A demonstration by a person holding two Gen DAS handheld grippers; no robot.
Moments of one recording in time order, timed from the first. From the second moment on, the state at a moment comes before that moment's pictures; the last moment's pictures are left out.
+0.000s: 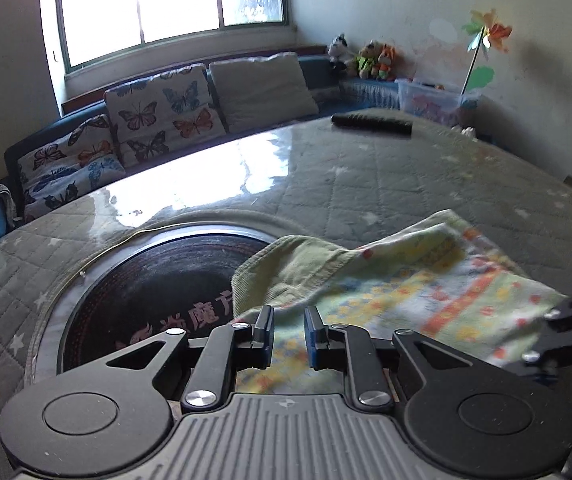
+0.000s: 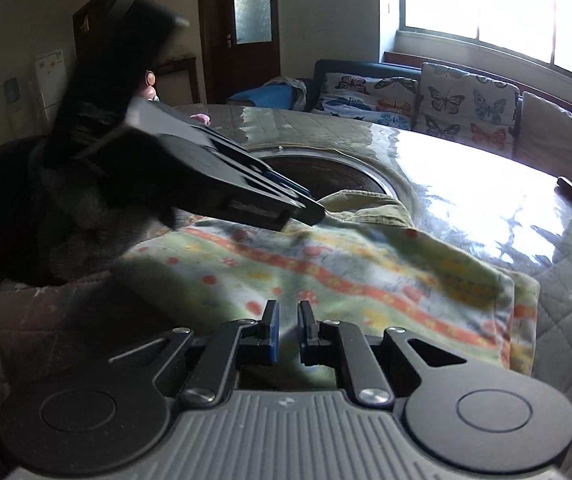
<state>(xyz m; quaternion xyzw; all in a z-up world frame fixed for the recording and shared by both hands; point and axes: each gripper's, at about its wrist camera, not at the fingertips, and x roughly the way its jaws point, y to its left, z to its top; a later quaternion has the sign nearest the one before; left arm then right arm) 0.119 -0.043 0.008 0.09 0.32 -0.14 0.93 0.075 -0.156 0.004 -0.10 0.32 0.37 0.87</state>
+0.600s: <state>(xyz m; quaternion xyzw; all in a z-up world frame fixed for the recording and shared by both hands) 0.033 -0.032 -0.009 0.04 0.31 -0.13 0.94 0.072 -0.209 -0.009 -0.01 0.32 0.28 0.90</state>
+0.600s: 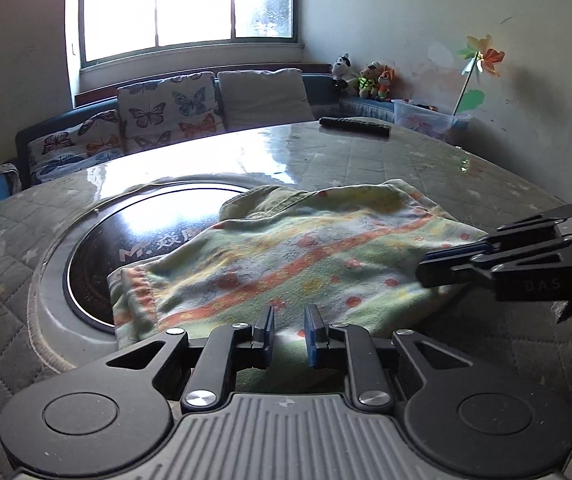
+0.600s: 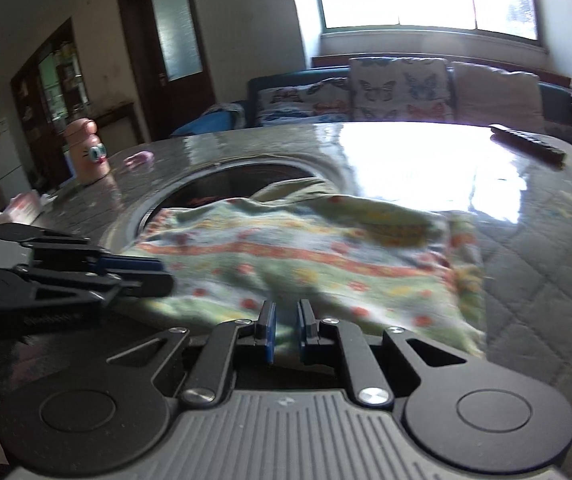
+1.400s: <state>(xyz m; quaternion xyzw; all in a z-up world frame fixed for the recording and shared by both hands) 0.055 0.021 -0.011 0.00 0.34 -0.04 0.94 0.103 -0.225 -0.014 -0.01 0.33 0.24 0.91</state>
